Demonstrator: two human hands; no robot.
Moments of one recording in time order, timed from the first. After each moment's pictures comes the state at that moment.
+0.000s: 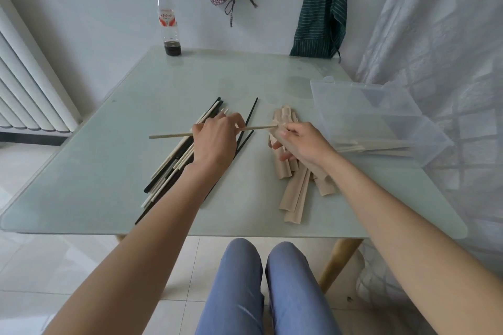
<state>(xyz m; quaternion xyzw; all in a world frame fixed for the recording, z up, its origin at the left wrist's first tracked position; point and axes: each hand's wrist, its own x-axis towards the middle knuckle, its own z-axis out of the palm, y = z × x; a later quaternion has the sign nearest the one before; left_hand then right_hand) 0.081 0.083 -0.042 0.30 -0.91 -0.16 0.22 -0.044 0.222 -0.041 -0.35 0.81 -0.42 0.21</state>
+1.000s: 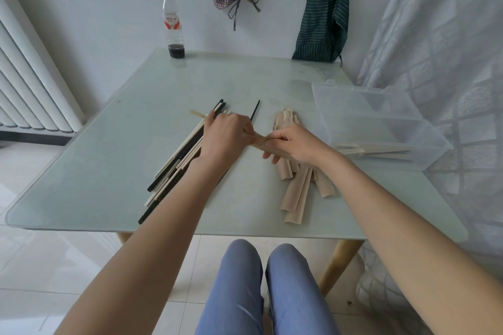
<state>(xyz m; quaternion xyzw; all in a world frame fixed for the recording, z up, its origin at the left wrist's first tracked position) 0.078 0.085 -0.029 0.25 -0.93 -0.17 0.22 -0.031 0.216 -0.023 -0.49 0.78 -0.31 0.22</state>
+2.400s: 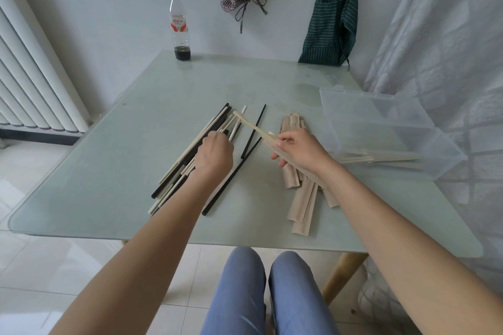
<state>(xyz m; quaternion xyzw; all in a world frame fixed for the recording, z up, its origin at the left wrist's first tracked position) 0.081 0.072 -0.050 0.45 -0.84 -0.27 0.12 -0.031 0.202 -0.034 -0.37 0.83 -0.36 0.19</state>
